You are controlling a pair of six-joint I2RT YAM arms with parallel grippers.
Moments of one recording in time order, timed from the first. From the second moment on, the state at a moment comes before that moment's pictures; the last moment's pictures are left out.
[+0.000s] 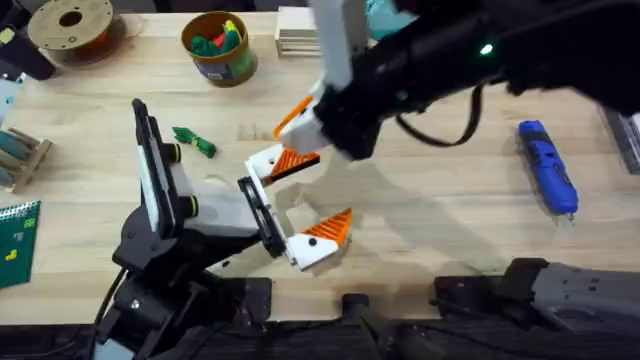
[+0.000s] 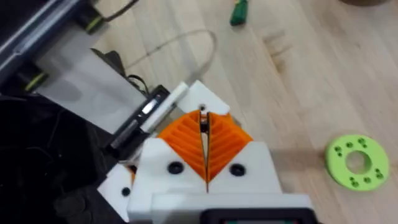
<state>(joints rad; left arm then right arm) -0.42 0.02 0.01 -0.06 0.69 -0.09 0.86 1.40 1.43 -0.87 -0.35 -0.13</state>
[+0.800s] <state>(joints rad) -0.42 0.02 0.01 -0.06 0.69 -0.09 0.93 1.51 1.43 -0.83 -0.29 -0.10</state>
